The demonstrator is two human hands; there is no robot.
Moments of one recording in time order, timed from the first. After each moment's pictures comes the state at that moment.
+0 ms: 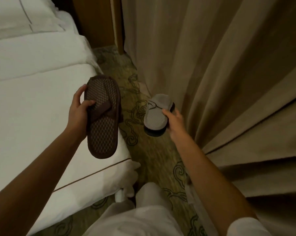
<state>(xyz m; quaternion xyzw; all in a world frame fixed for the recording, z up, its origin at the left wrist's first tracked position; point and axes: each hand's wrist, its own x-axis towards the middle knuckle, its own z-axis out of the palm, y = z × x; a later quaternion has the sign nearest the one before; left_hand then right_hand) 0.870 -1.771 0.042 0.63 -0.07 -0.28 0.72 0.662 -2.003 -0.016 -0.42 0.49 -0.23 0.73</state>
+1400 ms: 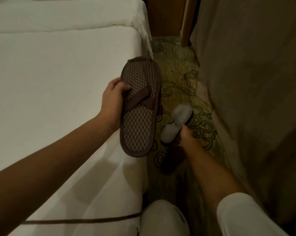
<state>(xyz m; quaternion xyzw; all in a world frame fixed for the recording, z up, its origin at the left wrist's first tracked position) 0.993 -1.907 -0.330 0.63 0.03 -0.17 0.76 0.923 -2.131 -0.522 -0.50 0.53 0.04 0.68</state>
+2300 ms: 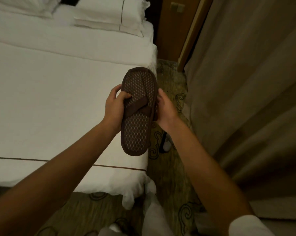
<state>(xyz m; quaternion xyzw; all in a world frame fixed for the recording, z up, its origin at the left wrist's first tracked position) 0.872 -1.754 0.046 0.62 0.05 -0.13 0.77 0.843 -1.923 0.030 -0.53 0.24 0.06 0.81</state>
